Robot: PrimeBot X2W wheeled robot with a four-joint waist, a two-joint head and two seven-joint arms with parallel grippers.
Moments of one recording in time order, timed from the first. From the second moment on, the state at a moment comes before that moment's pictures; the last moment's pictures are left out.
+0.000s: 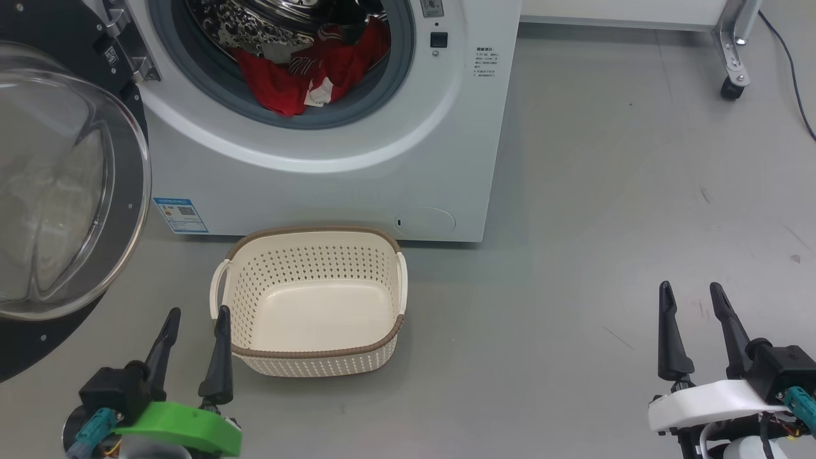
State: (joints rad) left arm -0.04 0.11 -0.15 0.23 -0.47 -0.12 -0.25; right arm 0.08 -0.08 0.03 0.09 0.30 0.01 -0.25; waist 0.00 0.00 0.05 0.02
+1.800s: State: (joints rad) left arm -0.04 0.11 -0.16 0.19 -0.47 -0.12 -0.25; right arm 0.07 -0.07 0.04 0.08 0.30 0.01 -0.25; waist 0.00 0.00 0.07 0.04
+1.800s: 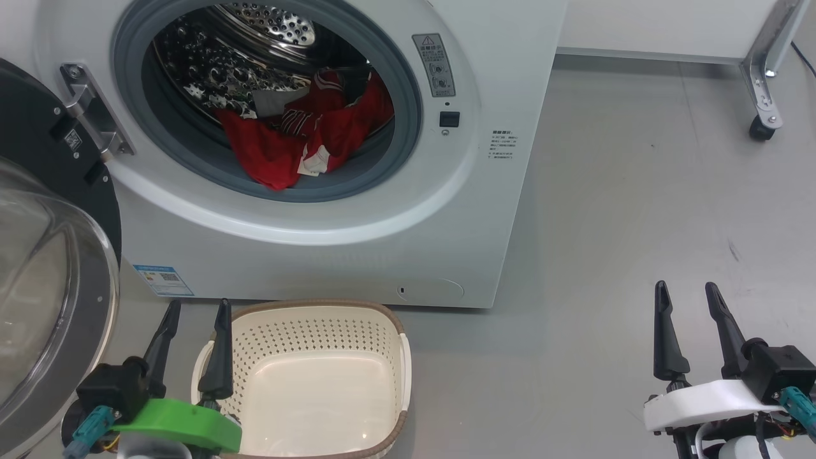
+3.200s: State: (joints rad) left arm -0.04 0.11 -0.17 0.20 -0.47 -0.12 -0.25; right arm 0.07 -0.06 0.04 0.09 0.29 0.02 -0.25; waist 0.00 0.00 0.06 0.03
